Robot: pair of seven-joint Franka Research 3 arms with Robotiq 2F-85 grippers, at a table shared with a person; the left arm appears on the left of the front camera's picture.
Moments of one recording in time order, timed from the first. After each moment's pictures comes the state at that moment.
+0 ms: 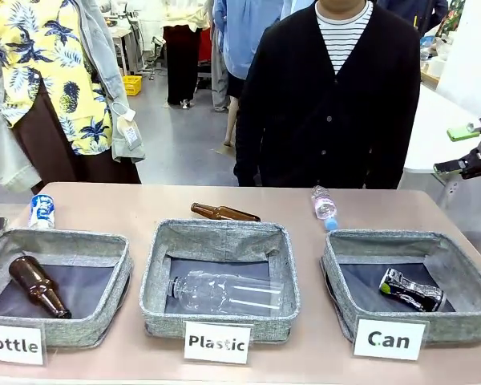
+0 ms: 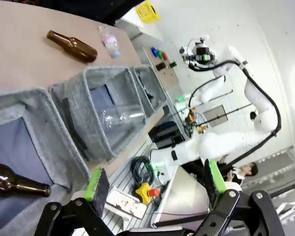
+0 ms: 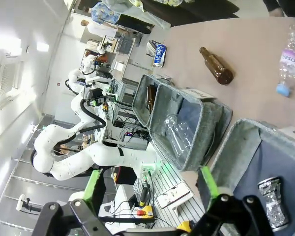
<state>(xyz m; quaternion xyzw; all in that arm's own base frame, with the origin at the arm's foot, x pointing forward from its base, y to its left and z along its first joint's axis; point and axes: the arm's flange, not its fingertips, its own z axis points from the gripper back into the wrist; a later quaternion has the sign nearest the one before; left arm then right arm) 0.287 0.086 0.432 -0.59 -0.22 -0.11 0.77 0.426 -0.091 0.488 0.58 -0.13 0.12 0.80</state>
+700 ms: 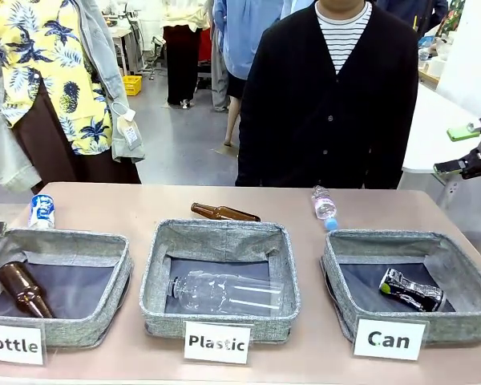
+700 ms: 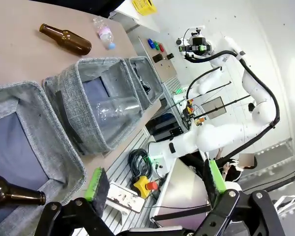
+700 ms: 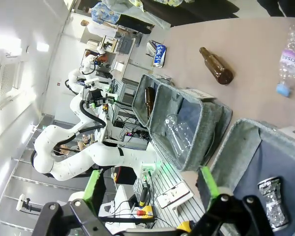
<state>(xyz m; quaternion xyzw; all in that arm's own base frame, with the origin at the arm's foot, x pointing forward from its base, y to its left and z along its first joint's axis) 0.283 0.082 0.434 -0.59 -0.21 -0.12 0.77 0.426 -0.091 0.488 0.58 -0.13 0.12 0.80</state>
